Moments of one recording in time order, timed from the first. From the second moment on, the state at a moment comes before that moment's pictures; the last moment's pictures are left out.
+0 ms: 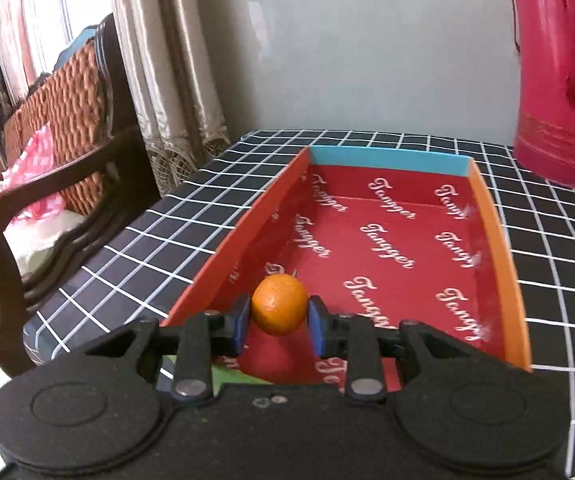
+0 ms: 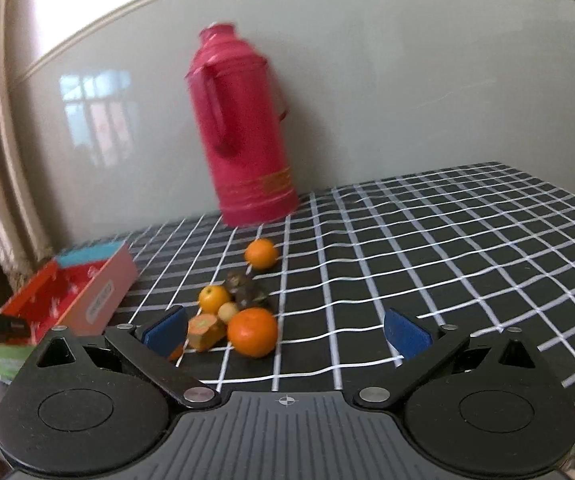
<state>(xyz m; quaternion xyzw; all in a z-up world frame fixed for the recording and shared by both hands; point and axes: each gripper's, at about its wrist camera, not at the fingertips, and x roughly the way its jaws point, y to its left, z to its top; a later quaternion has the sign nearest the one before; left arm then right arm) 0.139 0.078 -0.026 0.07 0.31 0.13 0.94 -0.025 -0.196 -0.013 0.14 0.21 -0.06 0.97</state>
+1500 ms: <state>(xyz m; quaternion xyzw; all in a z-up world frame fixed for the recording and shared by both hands) 0.088 0.172 0.023 -0.09 0.25 0.22 0.94 0.037 -0.160 -0.018 0.09 0.19 0.08 0.97</state>
